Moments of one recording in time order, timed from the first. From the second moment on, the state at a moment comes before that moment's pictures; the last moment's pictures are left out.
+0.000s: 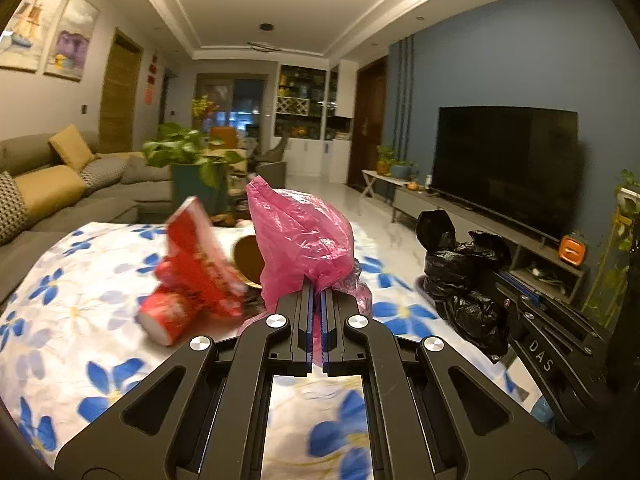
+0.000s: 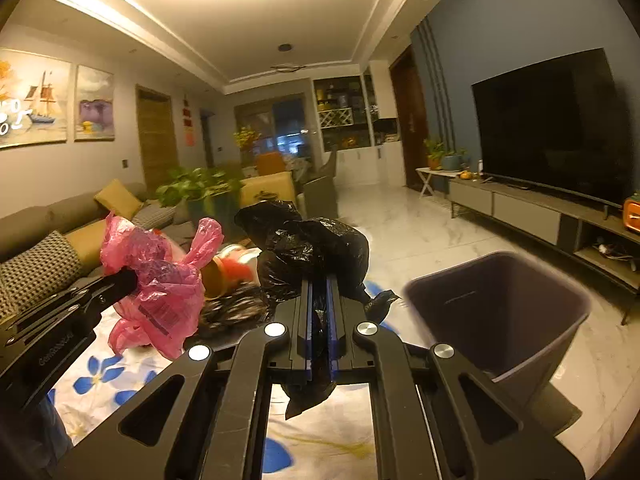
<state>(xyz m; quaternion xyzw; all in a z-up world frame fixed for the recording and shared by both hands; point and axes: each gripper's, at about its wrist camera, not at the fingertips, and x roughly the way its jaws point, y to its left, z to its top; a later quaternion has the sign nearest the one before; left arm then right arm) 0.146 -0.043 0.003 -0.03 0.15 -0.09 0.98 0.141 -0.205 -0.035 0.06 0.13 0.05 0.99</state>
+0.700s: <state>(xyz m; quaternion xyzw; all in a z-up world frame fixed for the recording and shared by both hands) 0.191 -0.164 0.013 -0.01 0.13 -0.18 0.97 0.144 -0.307 -0.031 0.07 0.09 -0.07 0.99</state>
